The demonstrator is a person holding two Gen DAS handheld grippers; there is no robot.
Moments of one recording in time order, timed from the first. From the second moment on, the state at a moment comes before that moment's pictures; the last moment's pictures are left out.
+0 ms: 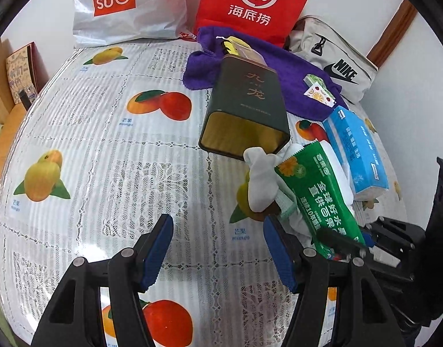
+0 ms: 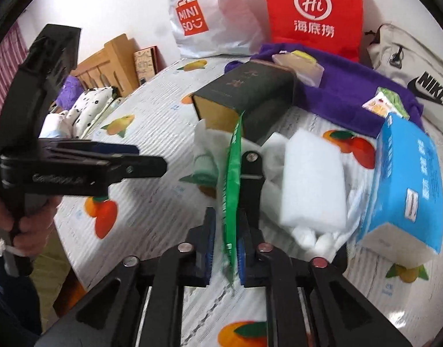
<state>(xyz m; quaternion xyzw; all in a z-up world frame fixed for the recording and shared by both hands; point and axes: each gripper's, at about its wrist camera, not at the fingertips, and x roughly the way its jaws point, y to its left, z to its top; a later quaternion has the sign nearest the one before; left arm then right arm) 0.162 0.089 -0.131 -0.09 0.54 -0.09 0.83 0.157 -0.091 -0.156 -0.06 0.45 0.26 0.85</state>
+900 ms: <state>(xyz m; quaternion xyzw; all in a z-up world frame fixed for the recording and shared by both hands) 0.190 0.035 -0.141 -0.08 0.52 -0.15 0.84 0.126 -0.203 -0.115 -0.01 0.41 0.18 0.89</state>
